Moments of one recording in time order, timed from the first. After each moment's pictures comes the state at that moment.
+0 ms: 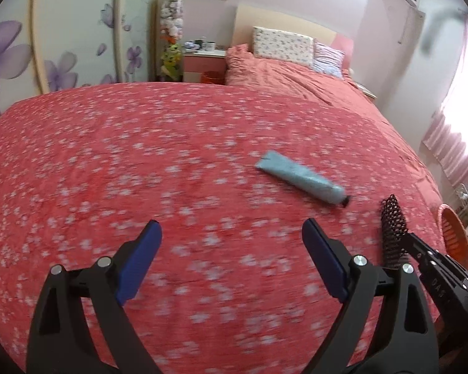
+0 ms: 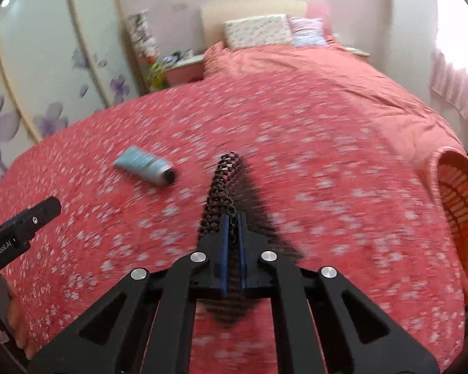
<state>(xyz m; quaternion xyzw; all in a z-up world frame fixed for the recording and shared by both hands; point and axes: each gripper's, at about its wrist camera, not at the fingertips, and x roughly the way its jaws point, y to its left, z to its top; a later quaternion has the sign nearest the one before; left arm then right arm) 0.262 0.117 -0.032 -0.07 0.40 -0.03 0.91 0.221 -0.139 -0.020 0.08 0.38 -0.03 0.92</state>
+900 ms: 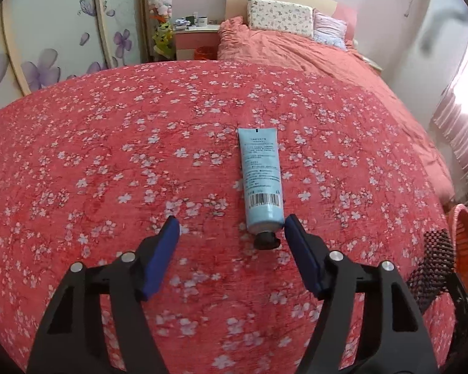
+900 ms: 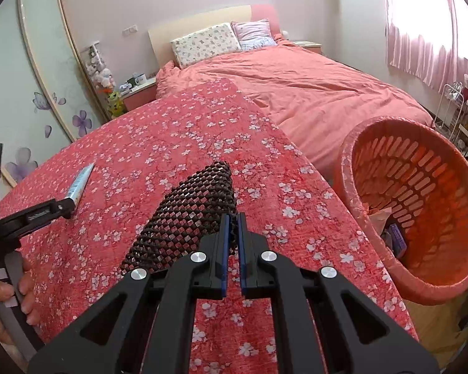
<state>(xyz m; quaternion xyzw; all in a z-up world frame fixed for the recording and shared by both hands) 0.337 0.047 -0.060 -0.05 0.46 -0.02 0.89 0.199 -0.229 -0.036 0.14 0.38 -0.07 0.91</state>
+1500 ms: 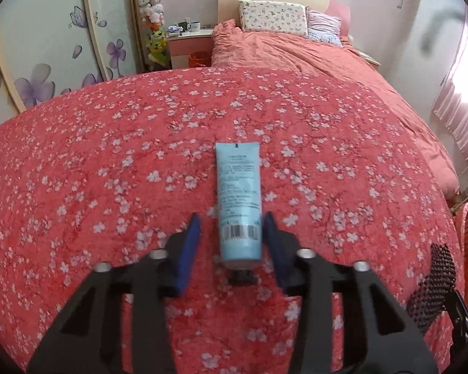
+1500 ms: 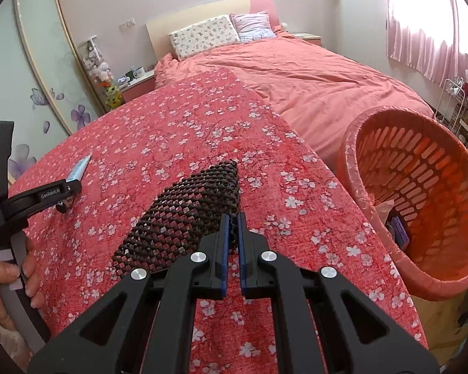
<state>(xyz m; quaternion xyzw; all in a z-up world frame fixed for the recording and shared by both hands) 0.363 0.015 -0.065 -0.01 0.45 -0.02 0.89 0.203 -0.227 -0.041 0.14 0.39 -0.07 0.91</state>
